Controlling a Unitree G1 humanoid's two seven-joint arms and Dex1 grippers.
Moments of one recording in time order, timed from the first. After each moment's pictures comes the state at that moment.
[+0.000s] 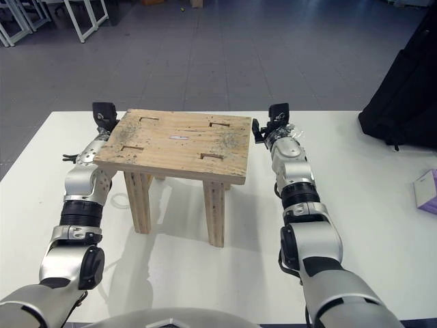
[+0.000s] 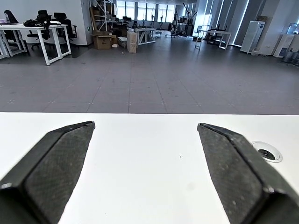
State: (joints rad) left arm -0.62 0.24 0.11 0.38 -0.22 0.35 -0.08; right arm -0.84 -0.28 -0.06 0.88 0.14 0.09 0.12
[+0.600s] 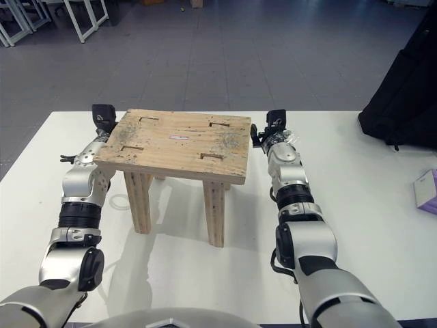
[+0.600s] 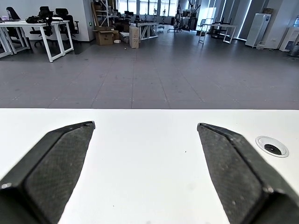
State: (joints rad) left arm -0.61 0.25 0.13 0.35 -0.20 0.39 -0.08; right arm -0.85 -0.24 -0.10 0.96 0.11 0.05 0.10
